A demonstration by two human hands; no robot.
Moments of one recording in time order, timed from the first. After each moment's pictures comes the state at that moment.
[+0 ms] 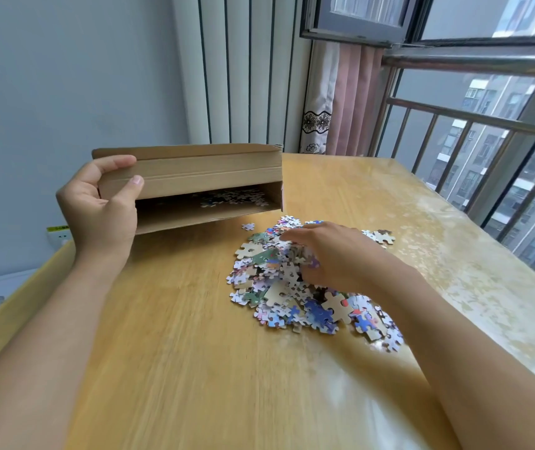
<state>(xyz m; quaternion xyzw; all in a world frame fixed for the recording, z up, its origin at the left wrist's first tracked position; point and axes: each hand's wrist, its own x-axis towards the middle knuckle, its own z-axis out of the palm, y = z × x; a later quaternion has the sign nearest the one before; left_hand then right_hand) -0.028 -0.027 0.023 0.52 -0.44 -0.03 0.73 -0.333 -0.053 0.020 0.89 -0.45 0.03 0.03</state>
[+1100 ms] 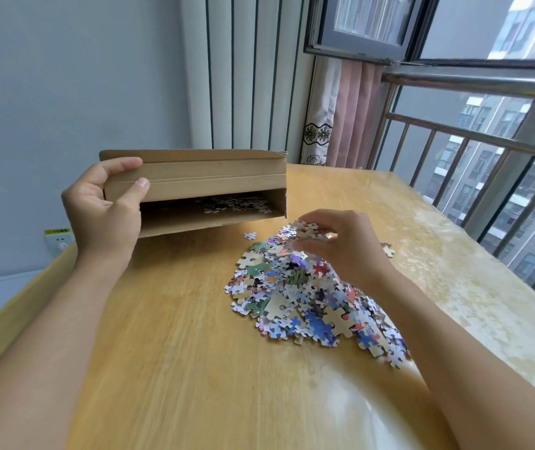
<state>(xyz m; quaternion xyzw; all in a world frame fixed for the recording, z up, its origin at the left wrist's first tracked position) -0.029 -0.024 0.030 0.52 -0.44 -0.05 0.73 -0.336 -0.059 0.022 0.81 -0.42 0.38 -0.14</state>
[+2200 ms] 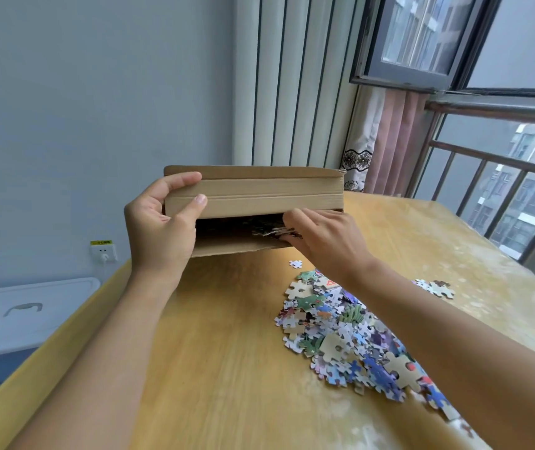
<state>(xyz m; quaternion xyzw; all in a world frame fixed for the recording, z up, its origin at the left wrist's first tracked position) -0.012 -0.028 0.037 0.48 -0.44 -0.10 0.75 -0.240 -0.124 0.031 0.87 -0.20 0.36 0.28</state>
